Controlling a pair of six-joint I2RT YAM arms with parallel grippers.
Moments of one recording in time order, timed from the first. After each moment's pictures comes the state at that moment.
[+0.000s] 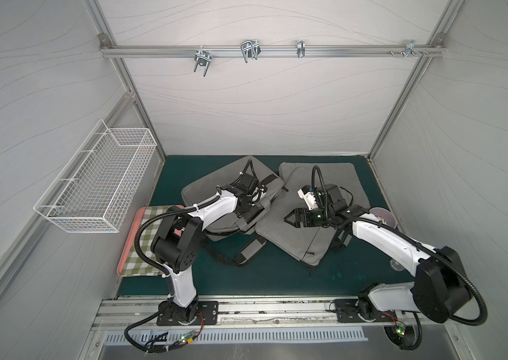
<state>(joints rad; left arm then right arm) -0.51 1.82 1.30 -0.65 -0.06 0.34 0.55 1.34 0.90 -0.38 -0.49 0.38</state>
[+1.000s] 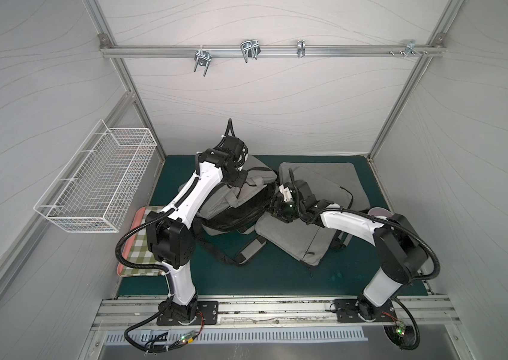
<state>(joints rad) -0.36 1.84 1.89 -1.14 -0.06 0.01 0.72 1.71 1.08 -0.03 -0.42 1.03</state>
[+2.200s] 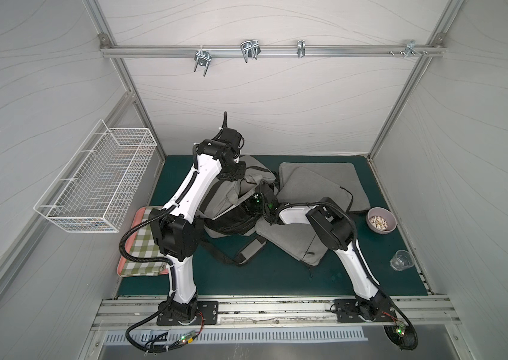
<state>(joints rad) -0.34 1.93 2.08 -1.30 0.01 -0.23 0.83 2.35 1.50 0.47 -0.28 1.50</state>
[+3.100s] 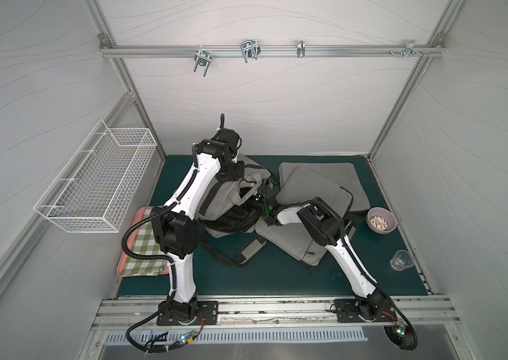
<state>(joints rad) -0.32 1.95 2.08 -1.29 0.08 -0.31 0.79 2.51 1.59 0.77 -0.35 1.44</state>
